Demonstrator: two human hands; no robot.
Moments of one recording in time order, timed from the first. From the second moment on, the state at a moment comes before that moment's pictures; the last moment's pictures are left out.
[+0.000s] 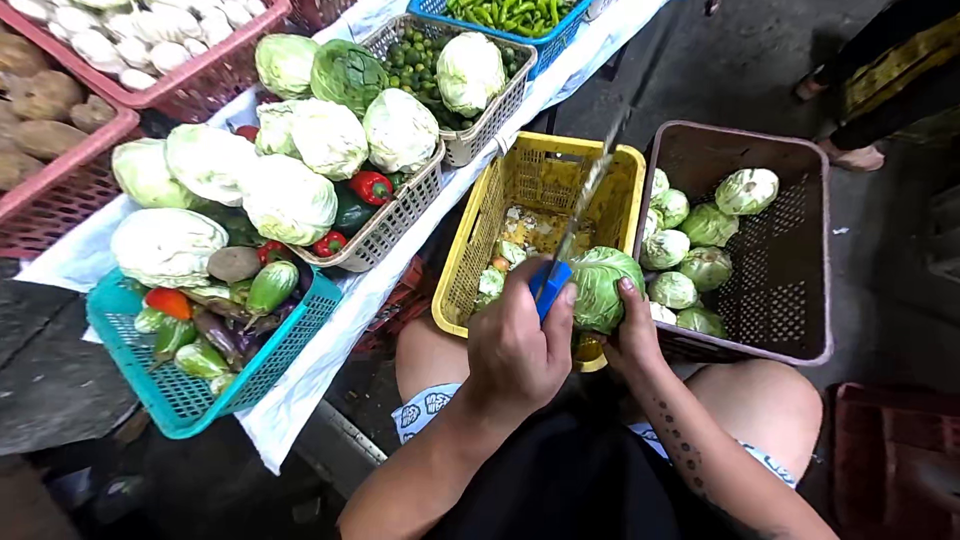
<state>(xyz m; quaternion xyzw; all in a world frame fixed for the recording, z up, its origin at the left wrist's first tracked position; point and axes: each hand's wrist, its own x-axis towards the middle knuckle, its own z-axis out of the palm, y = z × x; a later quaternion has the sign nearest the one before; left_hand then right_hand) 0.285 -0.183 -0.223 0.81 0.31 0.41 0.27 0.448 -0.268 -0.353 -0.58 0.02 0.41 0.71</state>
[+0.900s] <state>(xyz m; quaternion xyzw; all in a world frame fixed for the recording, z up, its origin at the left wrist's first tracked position) 0.288 -0.175 -0.230 0.89 0.41 -0.05 0.20 0.462 -0.245 -0.301 -0.52 -0.12 0.32 0.79</state>
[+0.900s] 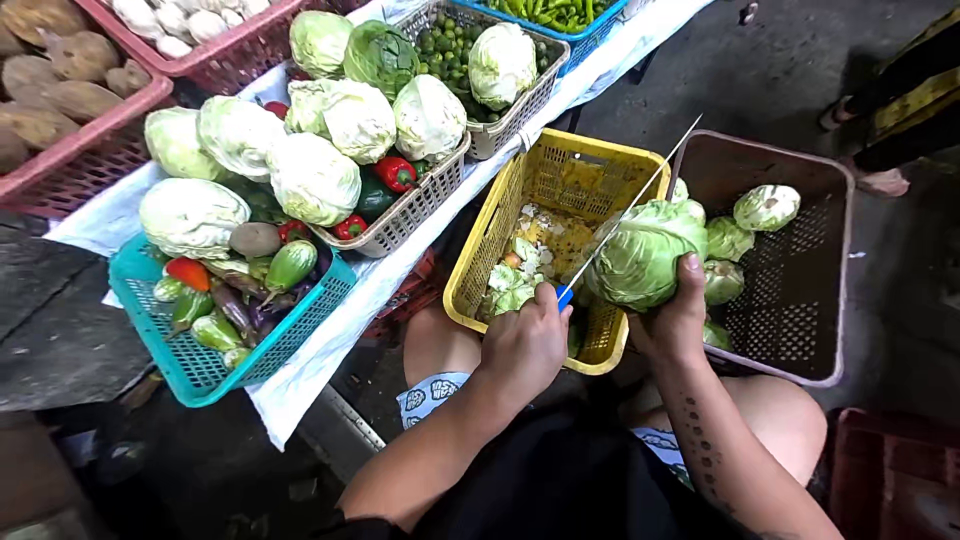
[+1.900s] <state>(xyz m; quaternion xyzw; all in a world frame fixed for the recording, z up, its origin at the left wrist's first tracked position) 0.283 -0.164 -0.227 0.81 0.40 0.34 0.25 0.462 -0.256 -0.342 -0.51 -0.07 0.36 0.77</state>
